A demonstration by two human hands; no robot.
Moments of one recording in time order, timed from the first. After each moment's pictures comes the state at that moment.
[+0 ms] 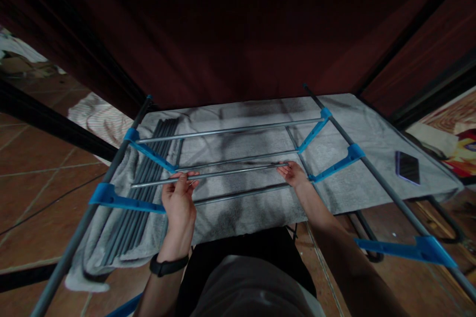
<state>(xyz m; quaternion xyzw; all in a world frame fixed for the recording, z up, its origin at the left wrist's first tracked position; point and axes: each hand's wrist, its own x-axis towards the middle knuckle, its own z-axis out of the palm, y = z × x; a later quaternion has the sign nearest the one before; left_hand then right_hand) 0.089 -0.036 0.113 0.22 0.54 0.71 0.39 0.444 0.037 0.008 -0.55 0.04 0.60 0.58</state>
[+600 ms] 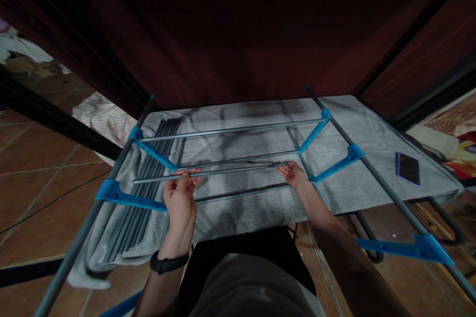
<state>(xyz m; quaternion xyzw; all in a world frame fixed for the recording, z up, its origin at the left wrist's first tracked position) 0.091 -0.037 0.119 0.24 0.52 0.72 0.40 0.441 0.034 0.014 -0.55 0.04 0.59 0.58</state>
